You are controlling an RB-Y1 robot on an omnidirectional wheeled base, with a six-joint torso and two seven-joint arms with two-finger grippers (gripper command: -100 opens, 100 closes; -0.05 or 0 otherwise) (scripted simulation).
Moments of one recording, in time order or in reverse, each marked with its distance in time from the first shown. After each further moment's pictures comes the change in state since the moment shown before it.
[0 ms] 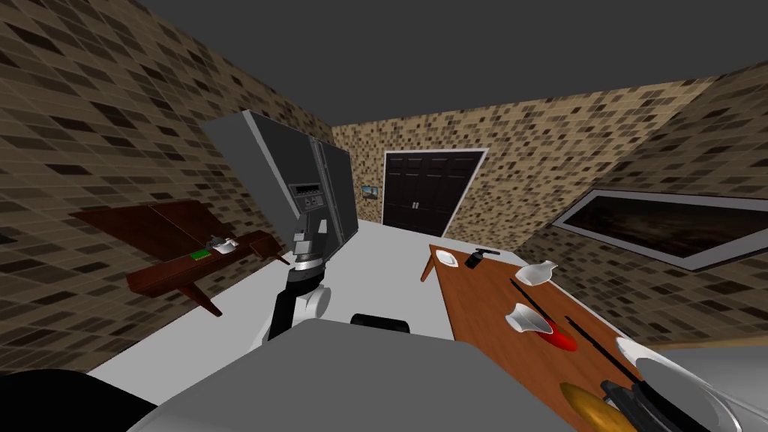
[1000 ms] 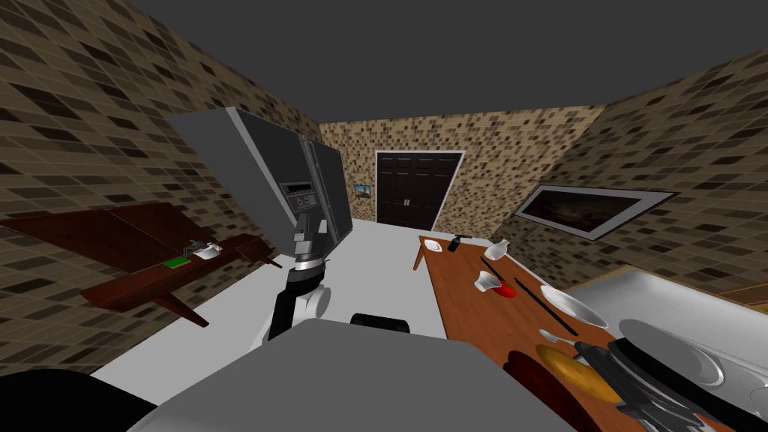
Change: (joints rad) left arm 0.000 0.000 0.000 0.000 0.000 0.000 0.000; right arm -0.042 -0.105 -0.071 -0.115 -0.062 -0.174 0.063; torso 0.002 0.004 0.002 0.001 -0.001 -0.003
